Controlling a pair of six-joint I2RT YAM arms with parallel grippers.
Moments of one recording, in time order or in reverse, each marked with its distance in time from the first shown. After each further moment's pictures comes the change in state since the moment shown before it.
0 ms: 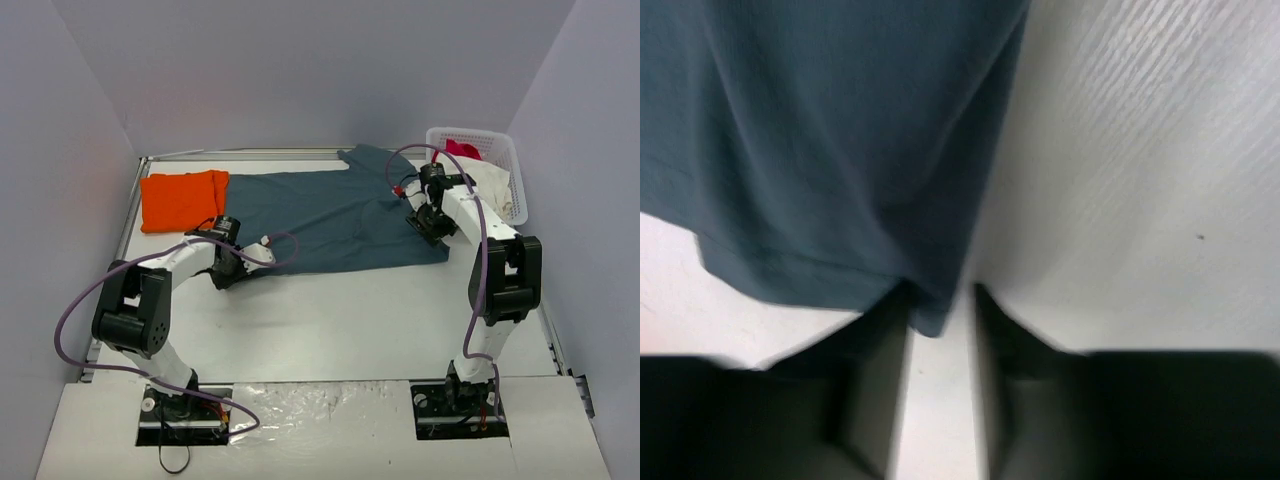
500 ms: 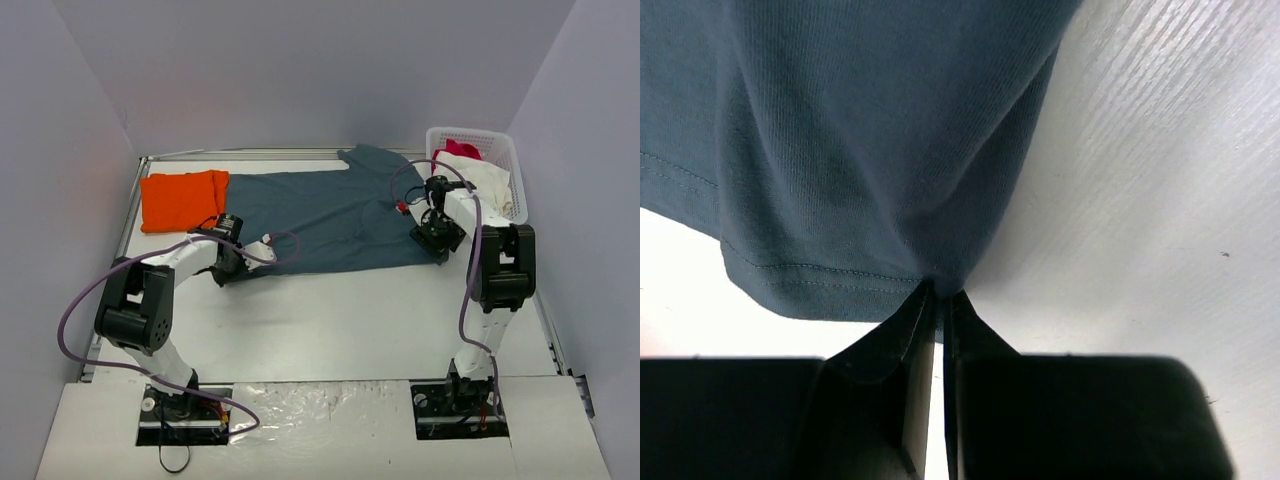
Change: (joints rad) left arm -0.010 0.029 0.021 0.017 -0.028 -0.005; right arm -0.066 0.089 -0.041 -0.016 -0.067 -0.081
